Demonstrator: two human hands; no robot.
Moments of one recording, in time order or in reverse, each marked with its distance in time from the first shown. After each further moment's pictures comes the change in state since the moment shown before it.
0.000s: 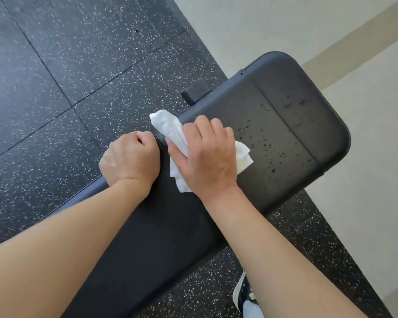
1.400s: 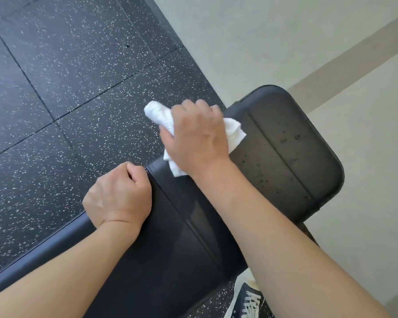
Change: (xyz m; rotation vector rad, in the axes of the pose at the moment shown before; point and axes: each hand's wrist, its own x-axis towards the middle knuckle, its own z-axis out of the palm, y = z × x) left_hand -0.003 0.003 -0.002 0.034 -0.048 0.005; right_hand 0.102 0.012 0.020 -0.172 -0.300 -0.043
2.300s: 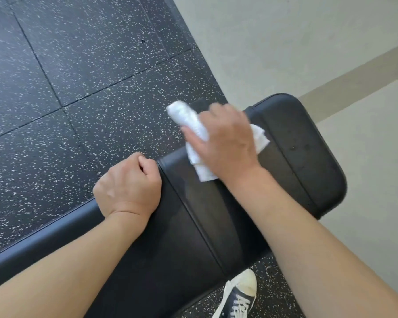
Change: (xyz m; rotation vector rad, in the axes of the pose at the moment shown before) left_hand 0.000 -0.002 0.002 -0.003 0.030 0.035; right_hand -0.016 0.032 -0.002 0.111 0.165 -0.151
